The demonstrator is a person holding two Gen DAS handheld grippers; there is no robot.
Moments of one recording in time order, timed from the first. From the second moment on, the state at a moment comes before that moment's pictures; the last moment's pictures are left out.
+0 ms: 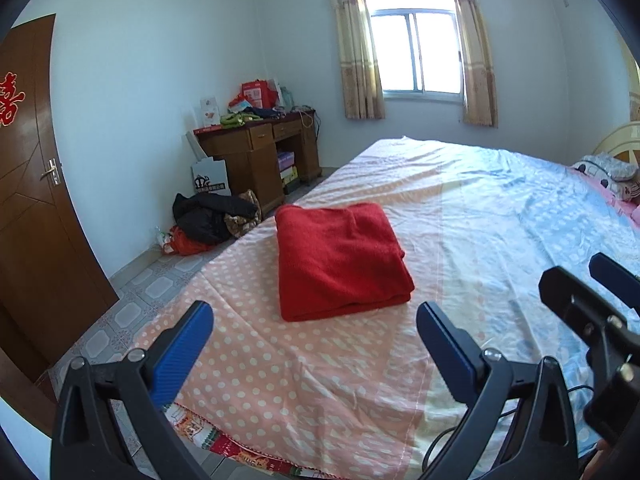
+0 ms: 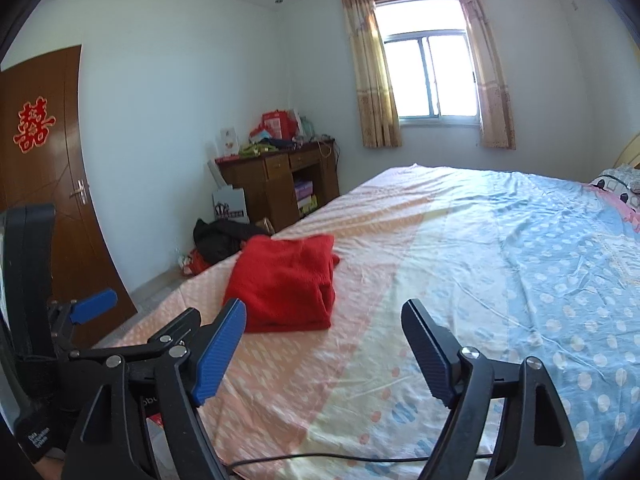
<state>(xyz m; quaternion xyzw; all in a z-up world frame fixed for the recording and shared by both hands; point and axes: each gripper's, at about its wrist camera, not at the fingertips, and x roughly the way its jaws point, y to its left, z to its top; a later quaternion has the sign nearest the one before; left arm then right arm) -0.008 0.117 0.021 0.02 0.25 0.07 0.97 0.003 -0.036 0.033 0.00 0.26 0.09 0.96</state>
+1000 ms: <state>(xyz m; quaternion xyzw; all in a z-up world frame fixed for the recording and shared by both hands) -0.031 0.124 0.045 0.02 0.21 0.10 0.97 -0.017 -0.039 0.063 0.01 0.23 0.09 0.97</state>
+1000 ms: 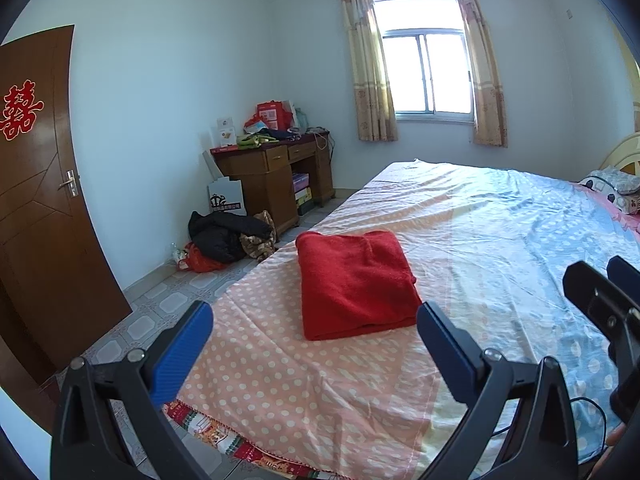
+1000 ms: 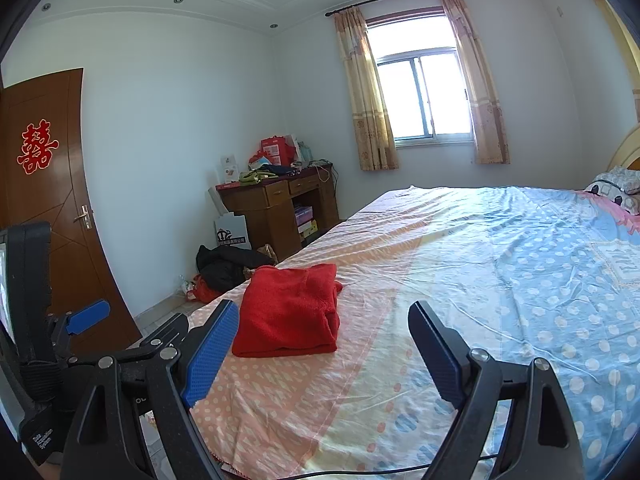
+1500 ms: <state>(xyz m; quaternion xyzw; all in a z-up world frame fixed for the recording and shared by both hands) -0.024 0.127 0.039 0.02 0.23 0.10 0.97 -0.017 -0.042 0.061 0.02 0.23 0.09 0.97</state>
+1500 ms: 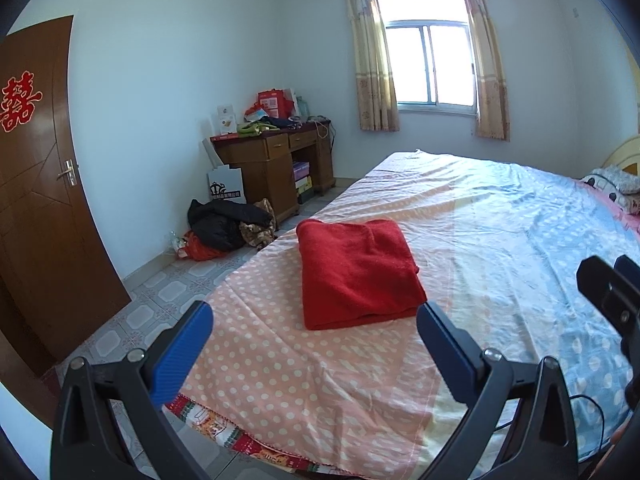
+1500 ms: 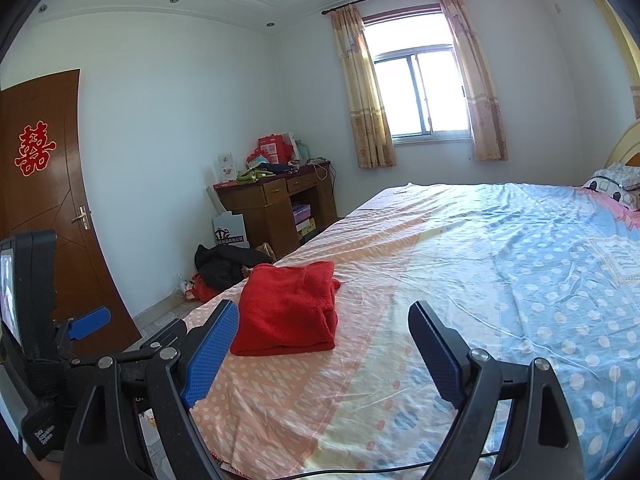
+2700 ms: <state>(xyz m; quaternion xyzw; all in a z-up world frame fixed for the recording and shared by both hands) -0.021 0.134 0.044 -0.02 0.23 0.07 0.97 -0.017 -0.042 0.062 0.02 0.23 0.07 0.97</state>
